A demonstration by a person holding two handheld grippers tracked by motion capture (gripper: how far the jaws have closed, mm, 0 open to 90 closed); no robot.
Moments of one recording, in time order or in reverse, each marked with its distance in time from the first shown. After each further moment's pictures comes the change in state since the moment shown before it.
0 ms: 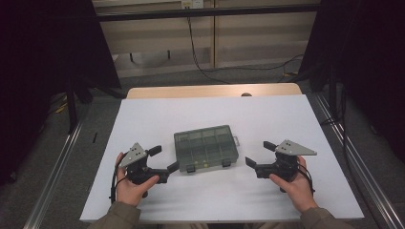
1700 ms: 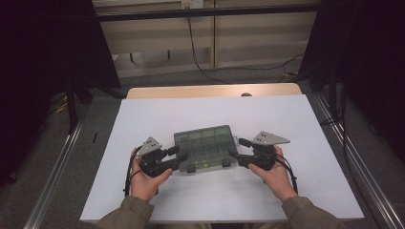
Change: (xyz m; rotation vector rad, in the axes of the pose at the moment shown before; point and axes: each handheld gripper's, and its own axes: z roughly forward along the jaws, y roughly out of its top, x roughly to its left) left arm -0.016 0.015 0.035 0.100 0.048 -0.075; right arm 0.021 0.020 0.051 0.081 0.056 -0.032
